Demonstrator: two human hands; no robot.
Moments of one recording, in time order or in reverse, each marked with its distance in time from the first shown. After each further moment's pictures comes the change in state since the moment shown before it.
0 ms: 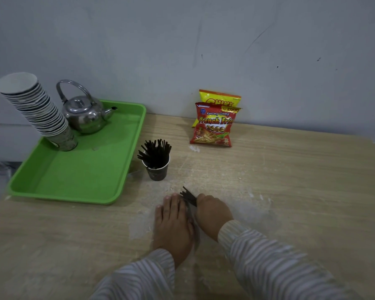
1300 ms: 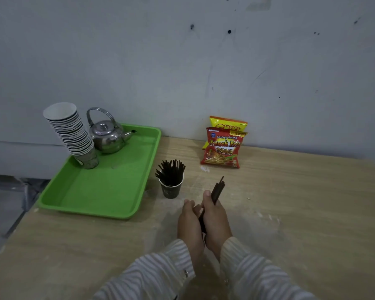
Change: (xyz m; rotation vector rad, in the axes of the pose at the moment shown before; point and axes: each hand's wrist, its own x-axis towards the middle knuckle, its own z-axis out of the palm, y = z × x) left_hand 0.036 0.026 -0.045 -1.916 -0.084 -0.719; right_hand -0.011 -0.058 -0.042 1.680 0.162 0.434
